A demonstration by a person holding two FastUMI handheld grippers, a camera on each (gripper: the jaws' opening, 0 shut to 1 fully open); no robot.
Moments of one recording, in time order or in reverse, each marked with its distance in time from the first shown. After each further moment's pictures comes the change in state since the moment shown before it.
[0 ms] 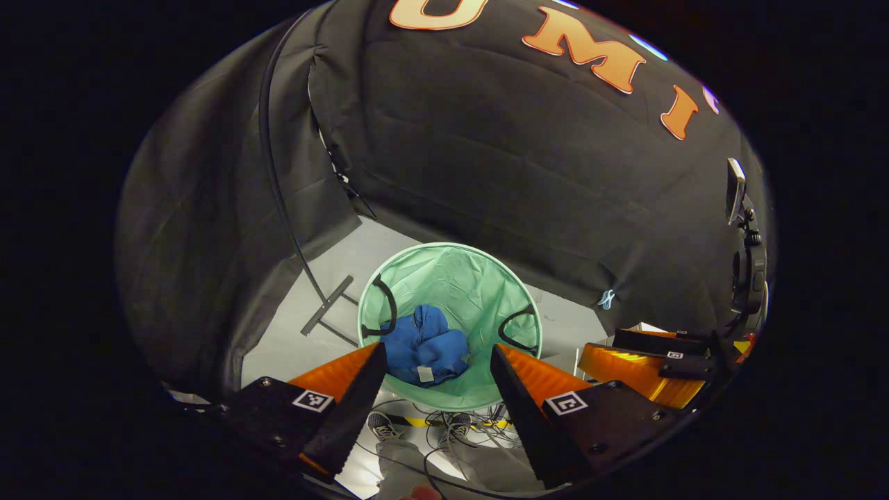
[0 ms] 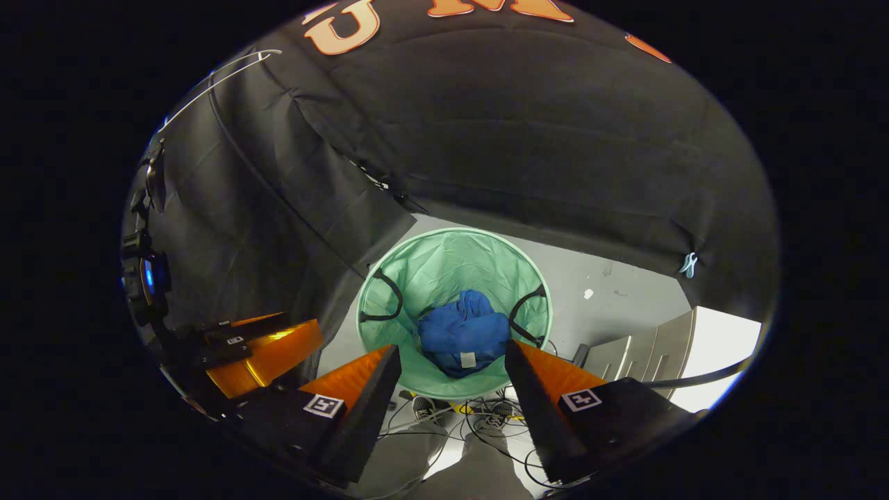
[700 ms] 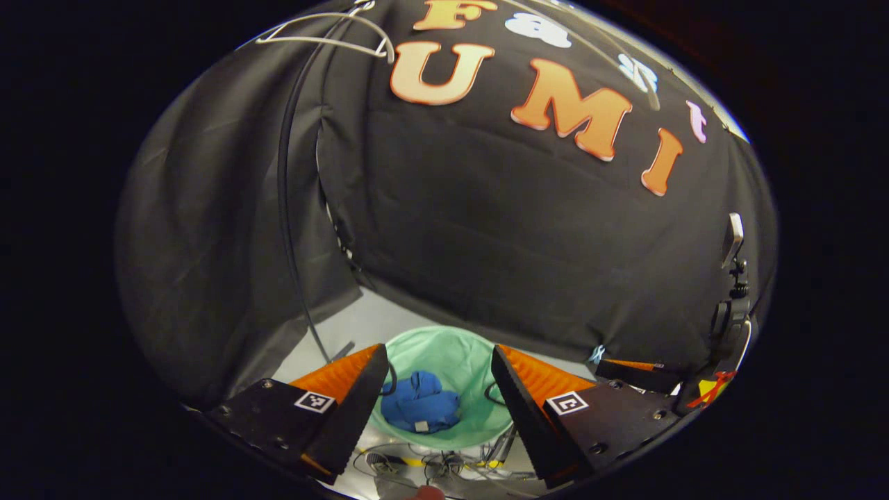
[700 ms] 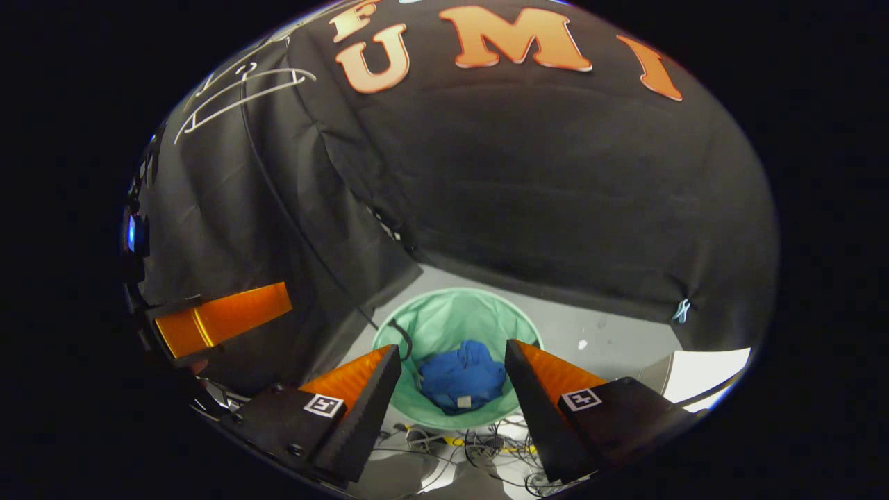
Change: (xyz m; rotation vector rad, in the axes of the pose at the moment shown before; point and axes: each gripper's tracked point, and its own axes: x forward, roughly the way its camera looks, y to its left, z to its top) left arm -0.108 -0.015 0.138 -0.005 -0.373 -0.015; right arm -0.059 0.013 0.085 -0.076 -0.311 0.010
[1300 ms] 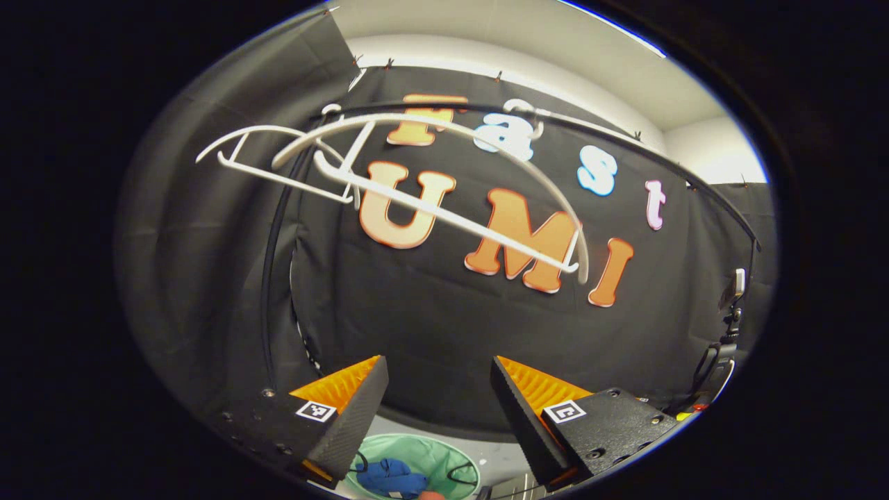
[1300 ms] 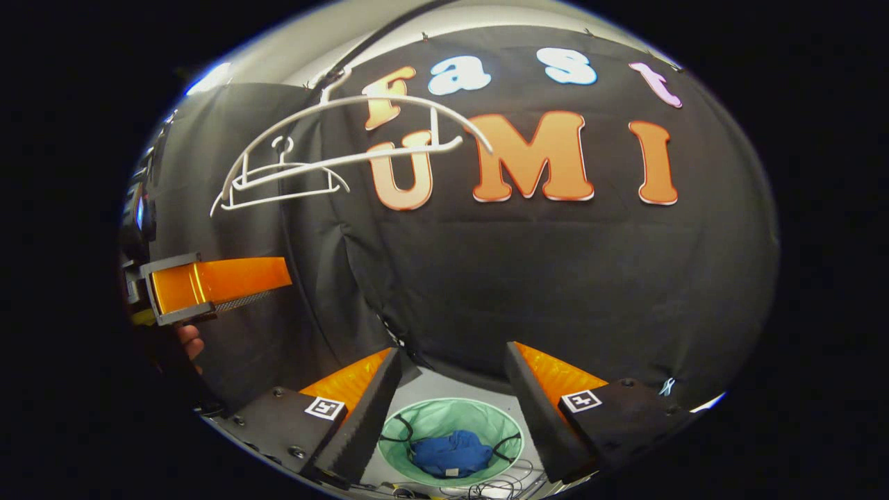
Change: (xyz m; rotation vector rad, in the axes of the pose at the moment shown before) left arm -0.088 -0.049 0.178 -0.012 -0.488 -0.127; right arm -0.098 0.031 0.160 -0.070 -0.425 0.022
